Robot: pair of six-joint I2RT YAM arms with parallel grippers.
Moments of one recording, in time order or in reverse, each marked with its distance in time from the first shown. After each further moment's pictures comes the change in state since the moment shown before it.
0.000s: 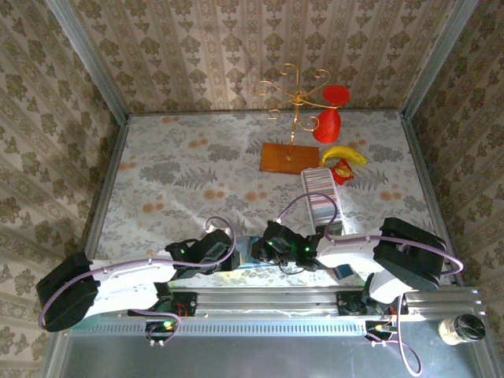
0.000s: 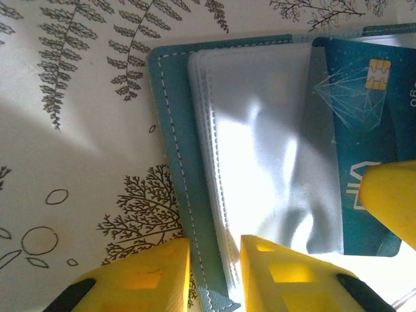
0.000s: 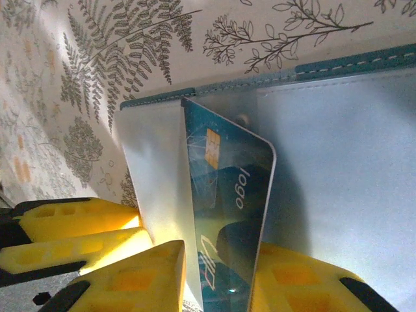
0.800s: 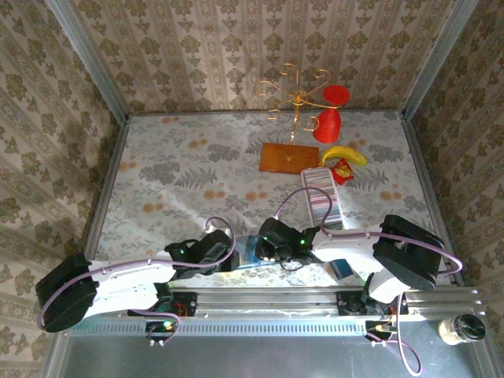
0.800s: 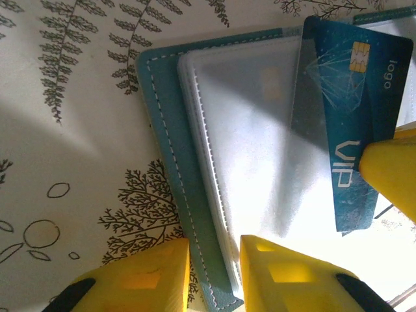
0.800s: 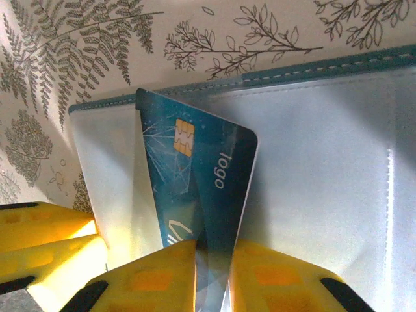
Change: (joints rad) left arm -0.004 -0.009 0.000 -0.015 -0.001 0.000; right arm -0.027 0.019 0.093 -0.200 0.004 -0.100
